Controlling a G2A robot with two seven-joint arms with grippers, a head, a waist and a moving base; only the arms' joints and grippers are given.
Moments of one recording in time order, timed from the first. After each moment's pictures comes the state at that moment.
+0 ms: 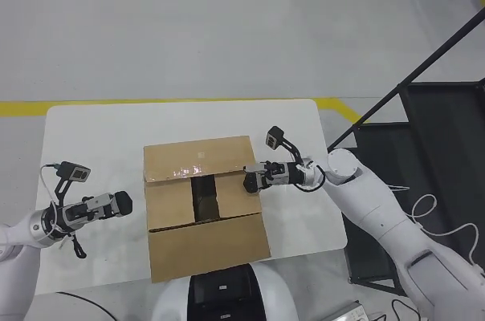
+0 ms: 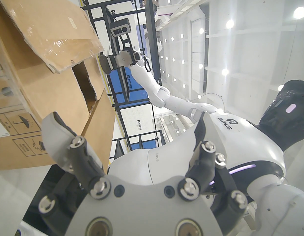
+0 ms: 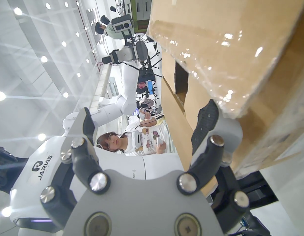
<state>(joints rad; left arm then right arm) 1.44 -0.94 -1.63 -1.47 -0.70 -0.38 -1.43 -0.88 -1.04 0.85 -1.15 0.70 -0.29 1.19</state>
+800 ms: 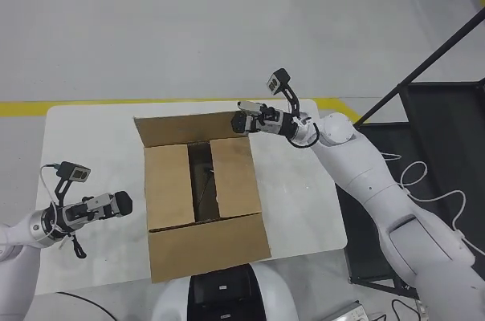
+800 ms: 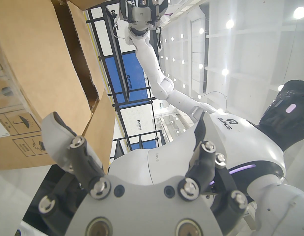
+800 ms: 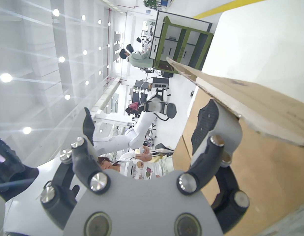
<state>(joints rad) 1.44 -0.94 -1.63 -1.47 -0.70 -0.38 -1.43 -0.59 -1.18 0.79 -0.91 0.75 -0.48 1.02</state>
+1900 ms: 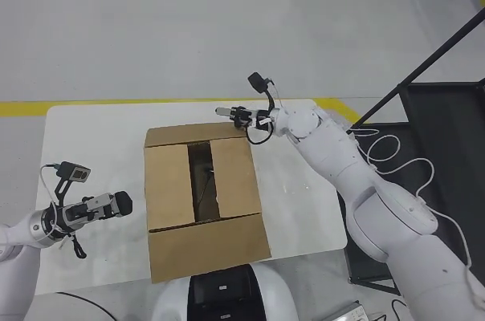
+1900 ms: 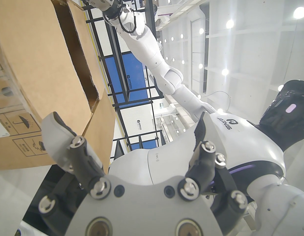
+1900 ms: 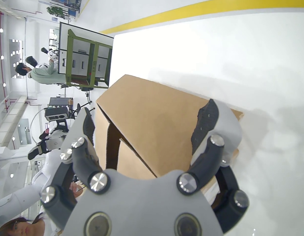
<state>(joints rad) 1.44 -0.94 -1.63 -1.47 -0.70 -0.38 -1.43 -0.38 -1.41 0.59 -0.44 0.28 -0.54 0.68</state>
